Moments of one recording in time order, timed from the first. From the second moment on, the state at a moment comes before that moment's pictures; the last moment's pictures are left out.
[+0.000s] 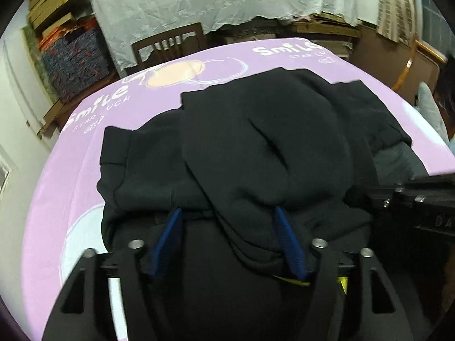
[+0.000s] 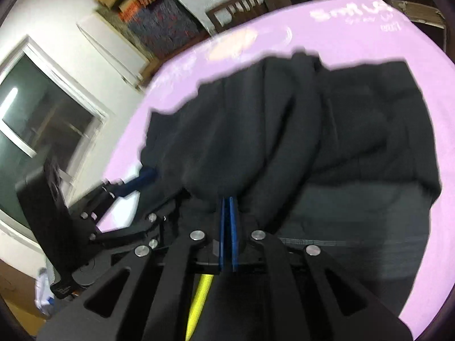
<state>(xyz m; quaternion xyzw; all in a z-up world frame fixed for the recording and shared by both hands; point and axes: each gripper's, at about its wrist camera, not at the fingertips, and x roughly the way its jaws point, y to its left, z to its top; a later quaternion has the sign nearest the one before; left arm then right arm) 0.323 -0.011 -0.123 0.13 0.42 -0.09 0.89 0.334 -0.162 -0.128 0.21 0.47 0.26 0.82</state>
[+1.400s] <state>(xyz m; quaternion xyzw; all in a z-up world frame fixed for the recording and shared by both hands) 0.305 0.108 -0.120 -0.03 0.49 -0.08 0.87 0.261 -0.303 -0.155 0.33 0.43 0.16 0.82</state>
